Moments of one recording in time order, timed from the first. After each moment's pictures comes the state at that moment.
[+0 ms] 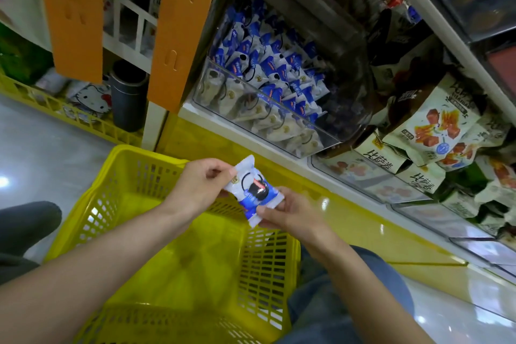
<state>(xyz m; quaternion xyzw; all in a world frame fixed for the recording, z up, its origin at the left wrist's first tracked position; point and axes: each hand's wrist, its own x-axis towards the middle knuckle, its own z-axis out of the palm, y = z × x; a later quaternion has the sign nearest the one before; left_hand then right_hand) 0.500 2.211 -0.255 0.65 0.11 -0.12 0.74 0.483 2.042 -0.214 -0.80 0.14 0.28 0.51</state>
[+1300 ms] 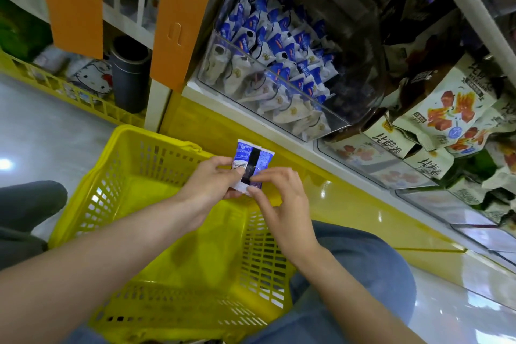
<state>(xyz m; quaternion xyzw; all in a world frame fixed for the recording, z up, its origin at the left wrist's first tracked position) 0.485 2.198 -0.262 0.51 0.19 -0.24 0.80 0.456 2.062 -0.236 -0.95 -0.12 -0.04 0.28</state>
